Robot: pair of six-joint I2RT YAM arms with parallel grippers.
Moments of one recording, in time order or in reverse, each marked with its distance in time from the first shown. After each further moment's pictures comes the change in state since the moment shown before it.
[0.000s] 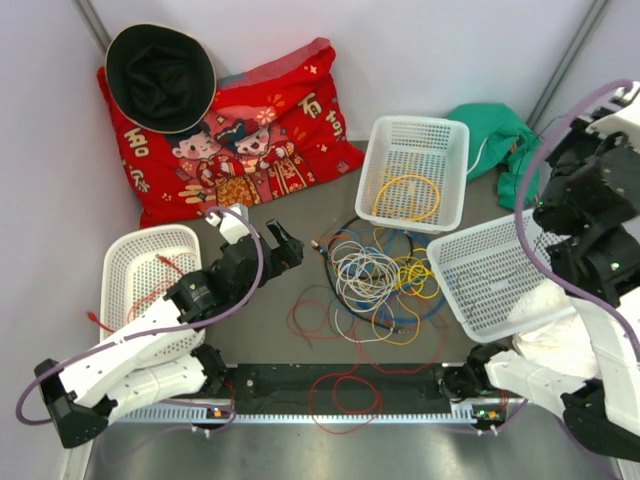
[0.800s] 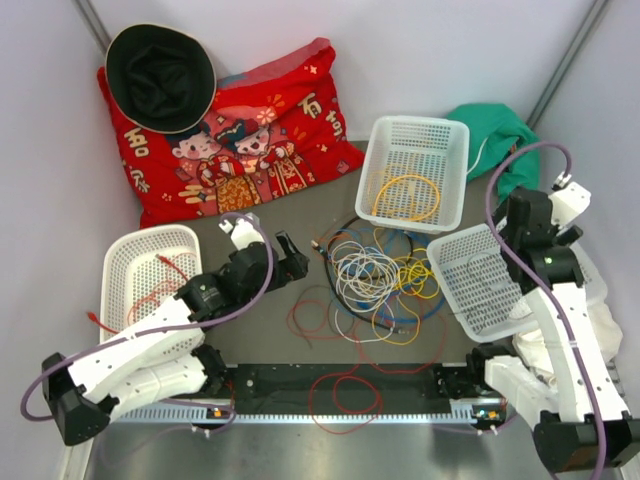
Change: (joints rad) left arm 0.000 0.019 -0.073 -0.003 0.089 -0.011; right arm -0.426 -0.124 -0.684 -0.405 -0.372 0.768
